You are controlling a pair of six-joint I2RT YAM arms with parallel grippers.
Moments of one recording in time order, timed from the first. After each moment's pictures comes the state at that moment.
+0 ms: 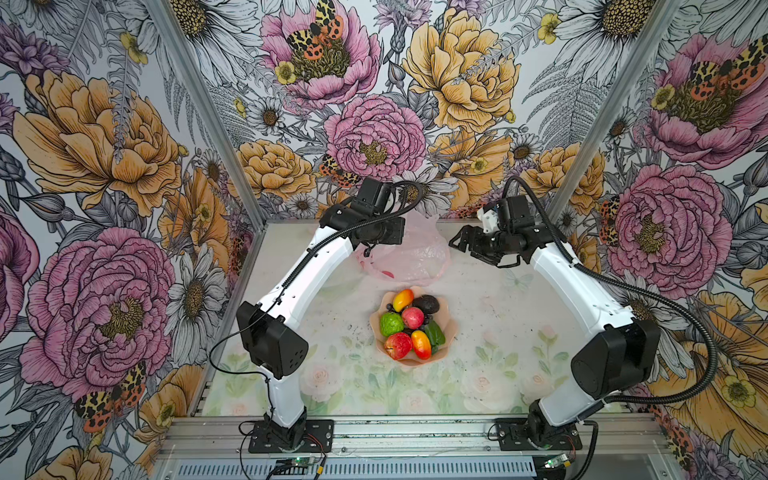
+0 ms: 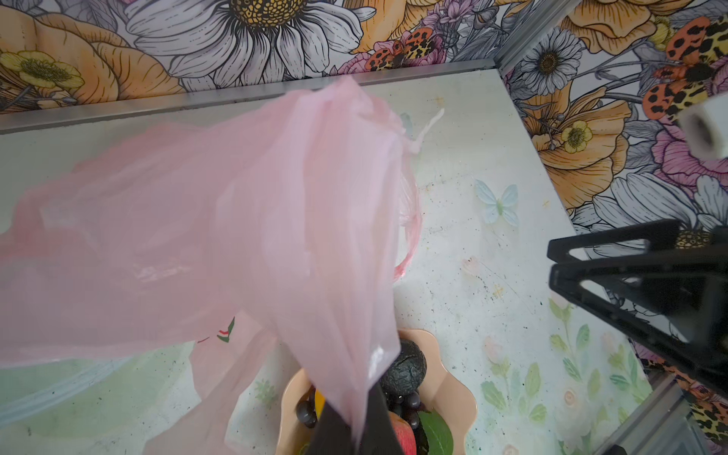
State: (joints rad) left arm -0.54 1.83 2.04 -0.97 0.08 -0.31; right arm 0.23 1.63 1.59 -0.86 -0.38 0.50
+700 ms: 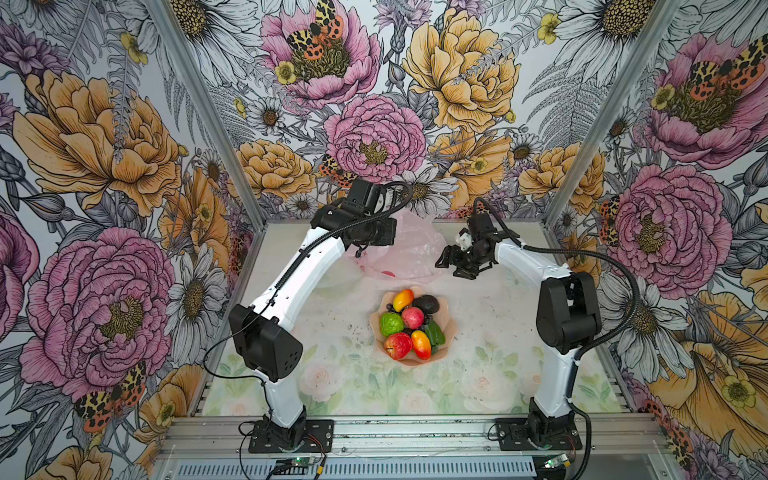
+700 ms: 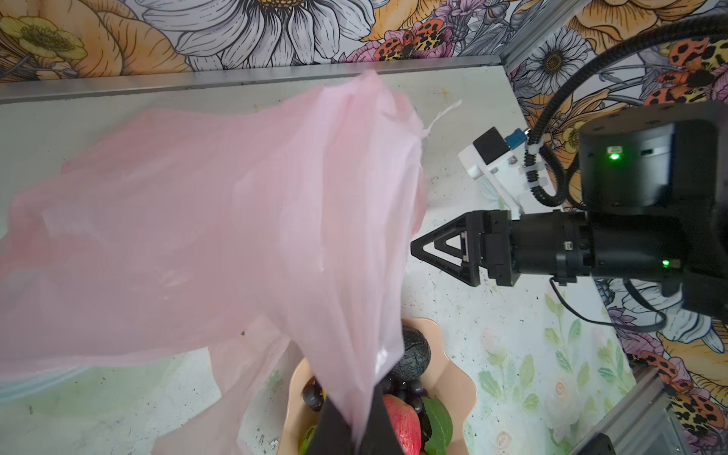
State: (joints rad) left arm -0.48 1.80 1.97 -0.97 0.13 -0.32; right arm 0.24 1.99 1.61 -0.75 -0.46 0.49
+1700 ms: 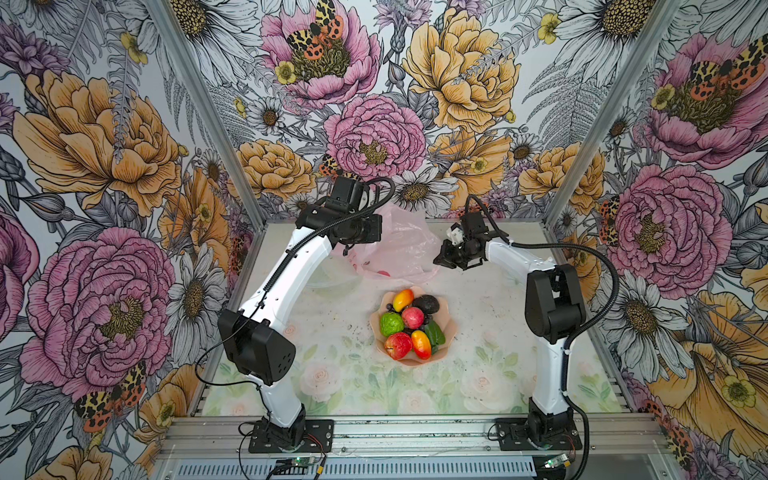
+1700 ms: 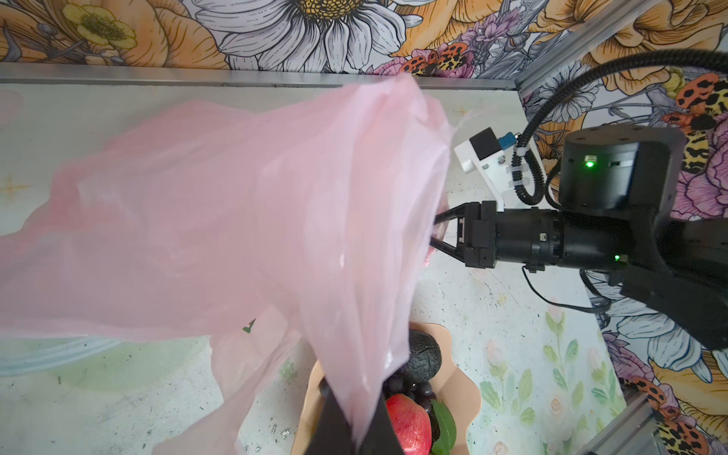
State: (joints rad) left arm -0.40 1.75 1.92 -0.96 0.15 -0.34; right arm 0.25 2.09 1.67 -0.60 -0.52 0.54
